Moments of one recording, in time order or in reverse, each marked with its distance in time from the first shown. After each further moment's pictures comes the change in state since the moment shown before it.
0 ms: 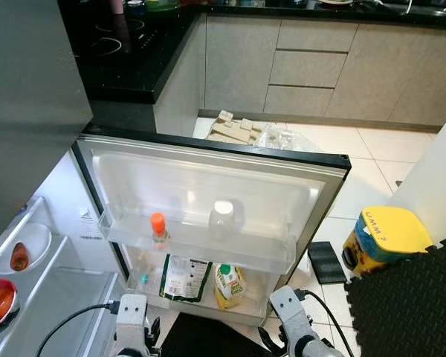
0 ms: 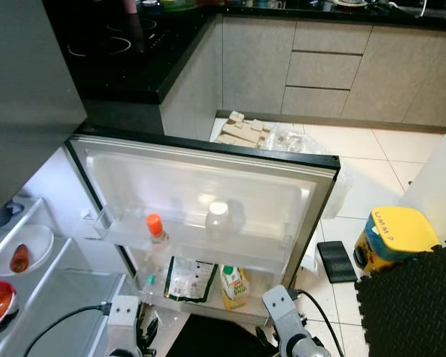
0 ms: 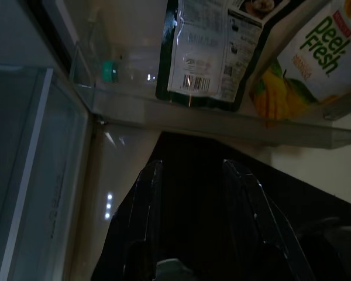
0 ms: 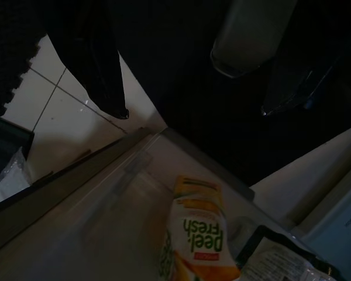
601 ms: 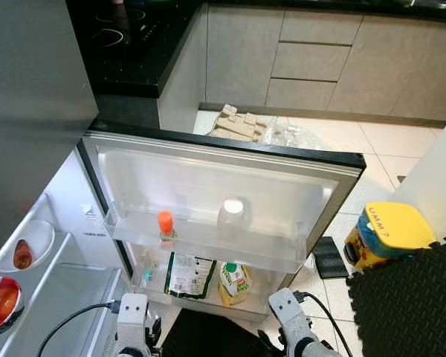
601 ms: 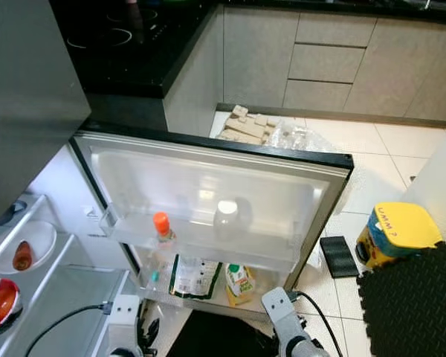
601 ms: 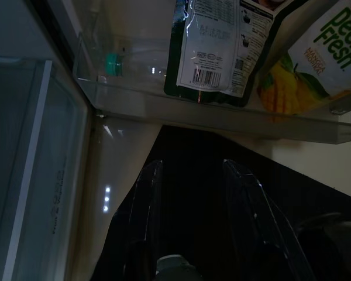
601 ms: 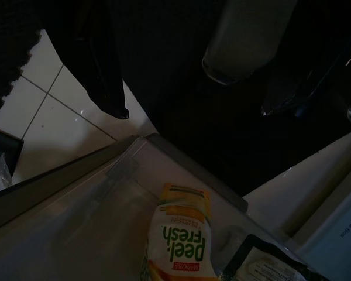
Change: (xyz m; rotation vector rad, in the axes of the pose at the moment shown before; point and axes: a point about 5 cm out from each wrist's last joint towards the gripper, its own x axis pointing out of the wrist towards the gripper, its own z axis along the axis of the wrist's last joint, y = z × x) left arm 0.003 -0.001 0.004 0.003 -0.001 -0.013; right arm 0.000 0.001 -0.002 -0.003 0.016 0.004
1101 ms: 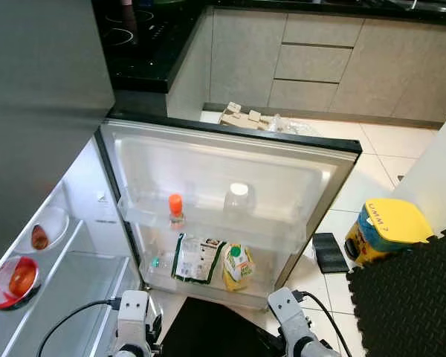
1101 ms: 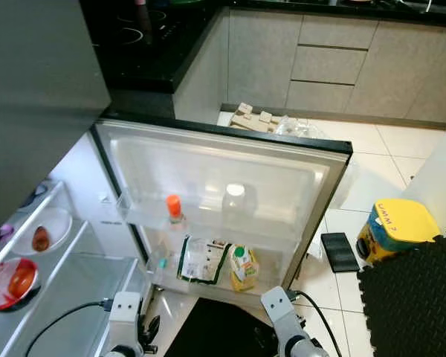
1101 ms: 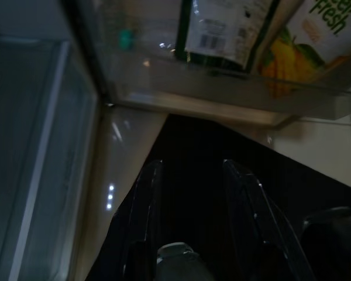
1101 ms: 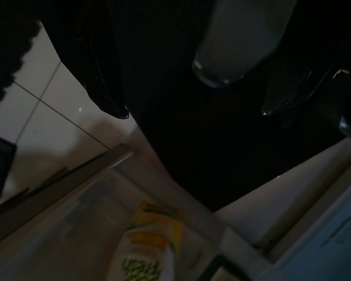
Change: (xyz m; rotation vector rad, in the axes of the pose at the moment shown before) left arm 0.000 0.002 0.000 0.003 0.004 -0.004; right arm -0.001 0.004 -0.003 0.008 0.011 0.002
